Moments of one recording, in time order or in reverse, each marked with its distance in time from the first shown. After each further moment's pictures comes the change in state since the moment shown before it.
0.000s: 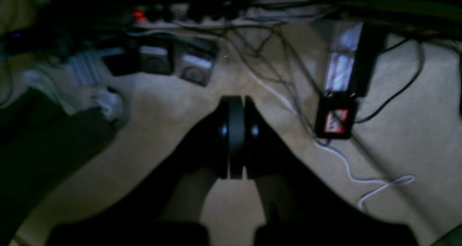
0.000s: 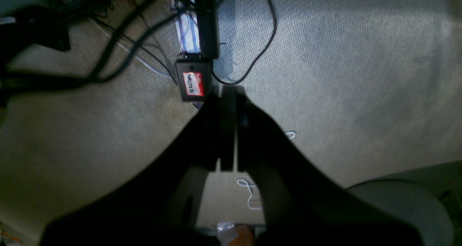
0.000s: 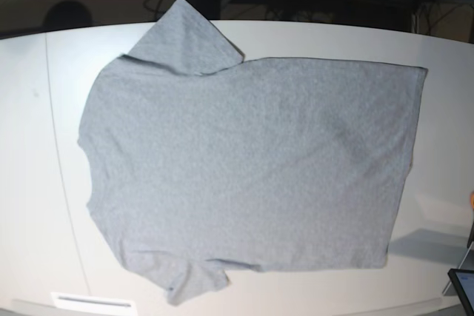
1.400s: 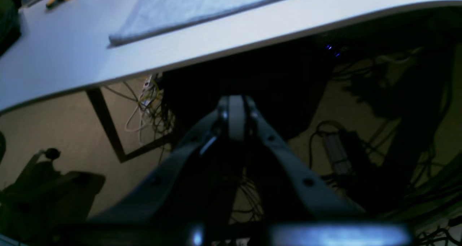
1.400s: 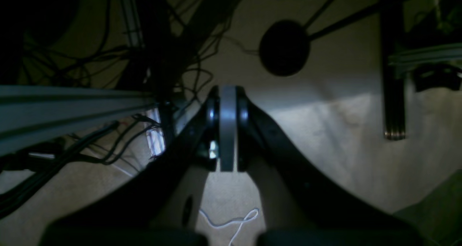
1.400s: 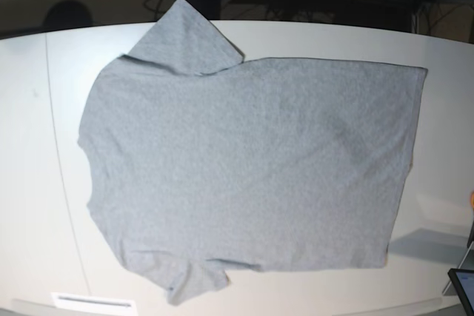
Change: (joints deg) left arm 26.5 -7.2 -4.5 25.3 -7.1 0.0 -64.4; right arm -38.6 -3.8 10.0 70.8 1.0 -0.2 -1.3
